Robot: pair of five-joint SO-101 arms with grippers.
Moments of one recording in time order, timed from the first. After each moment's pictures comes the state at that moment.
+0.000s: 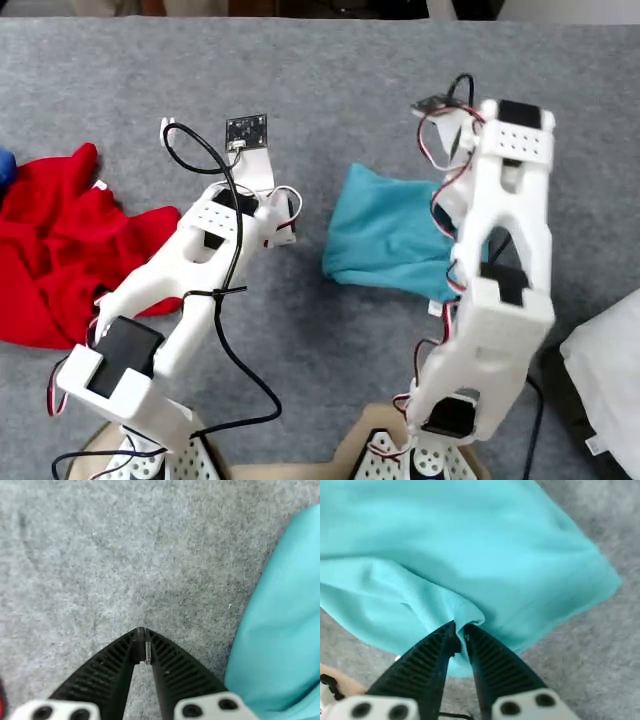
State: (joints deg) left arm 18.8 3.7 25.9 41.2 17.5; right arm 10.5 26.2 -16.4 93.8 34.7
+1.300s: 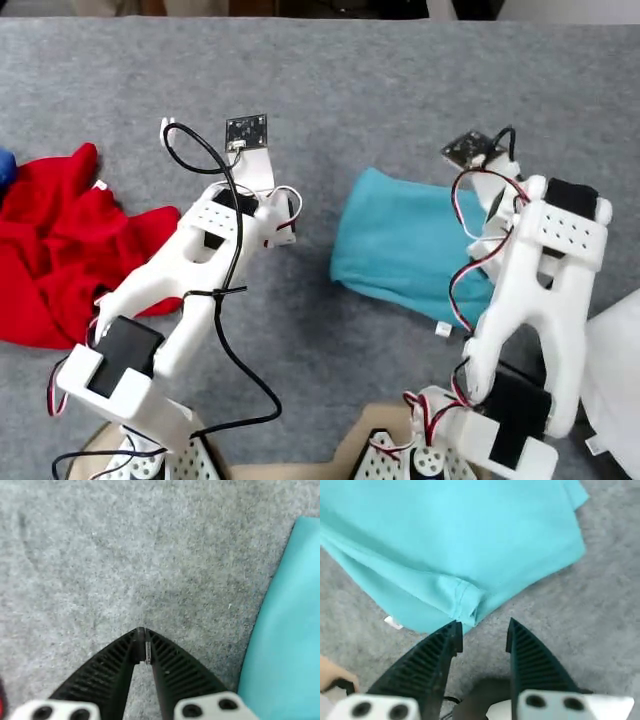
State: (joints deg) left arm 18.8 3.7 25.9 41.2 17.5; right arm 20.4 -12.0 21.5 79.2 43.9
